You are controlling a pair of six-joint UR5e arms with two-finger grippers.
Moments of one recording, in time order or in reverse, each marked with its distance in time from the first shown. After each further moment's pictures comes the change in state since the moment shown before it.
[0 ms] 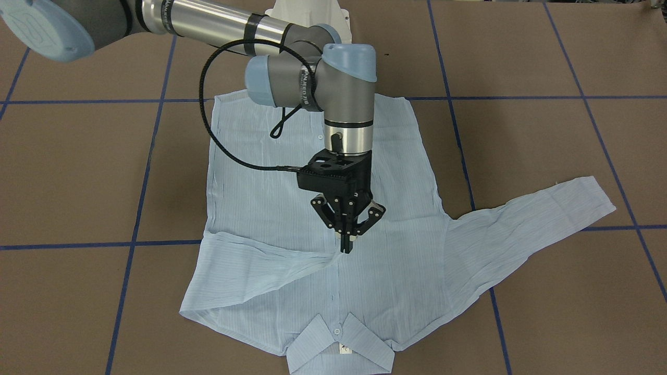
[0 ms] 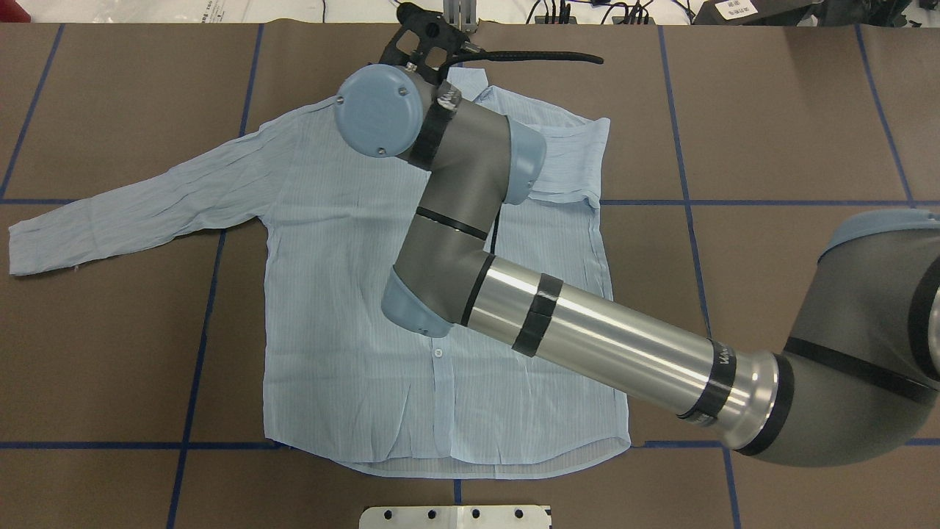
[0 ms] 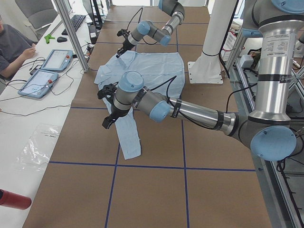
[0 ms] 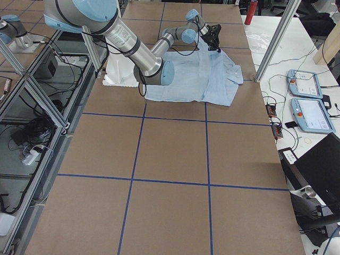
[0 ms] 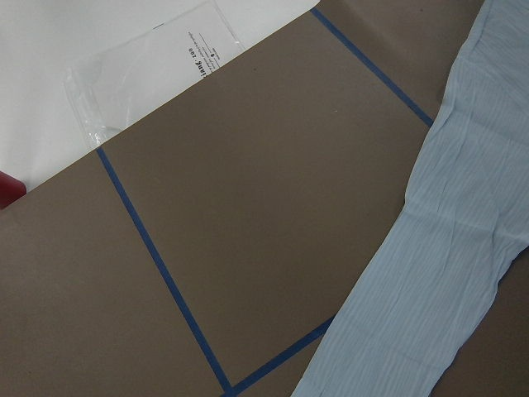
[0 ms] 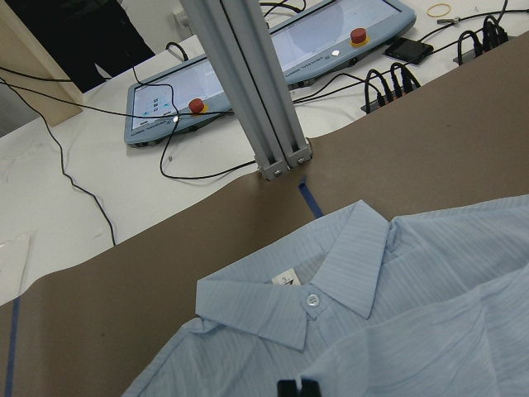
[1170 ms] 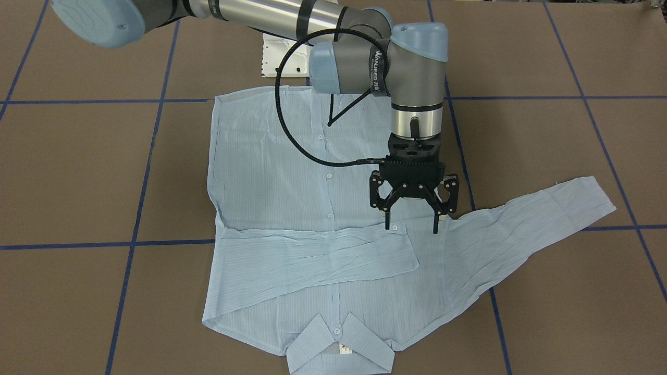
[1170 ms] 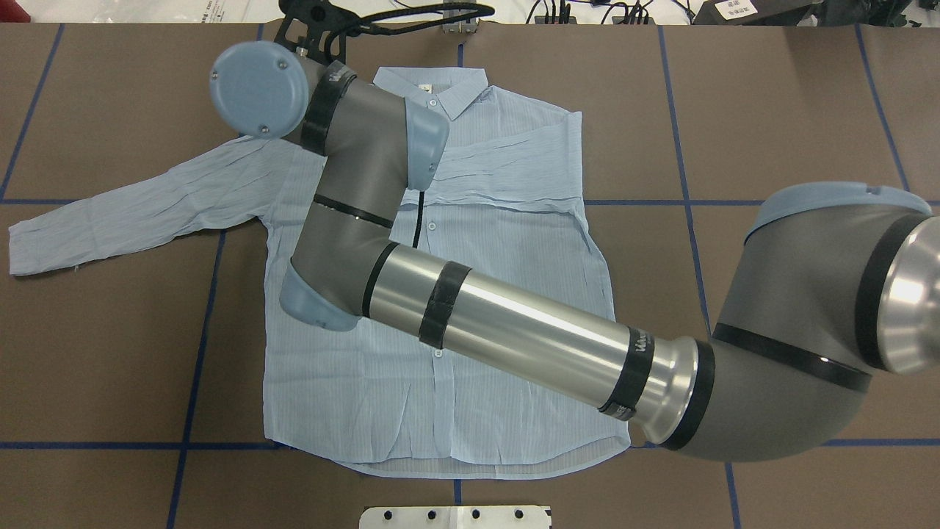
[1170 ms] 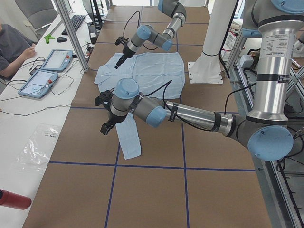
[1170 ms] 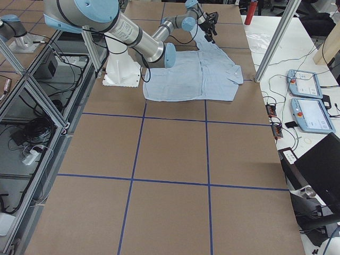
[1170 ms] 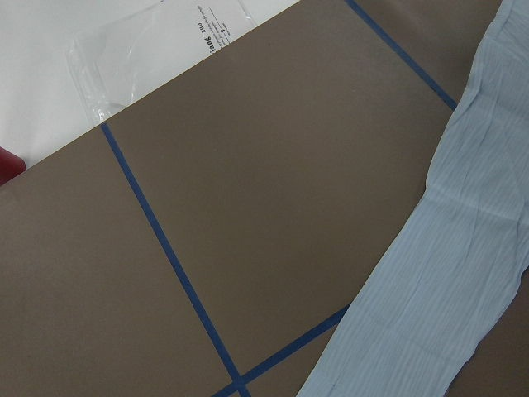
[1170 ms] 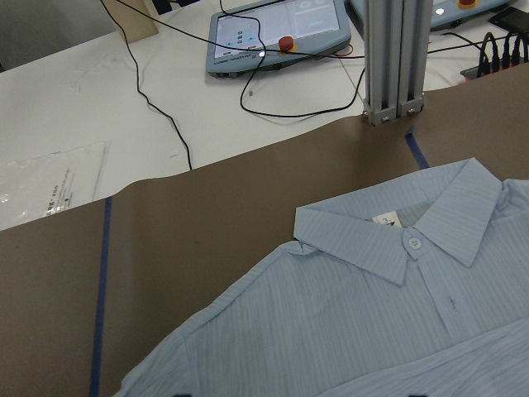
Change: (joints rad) left arm 0.003 -0.020 0.080 -0.046 0.000 -0.008; right arm 0.009 0.160 -0.153 0.007 0.139 -0.201
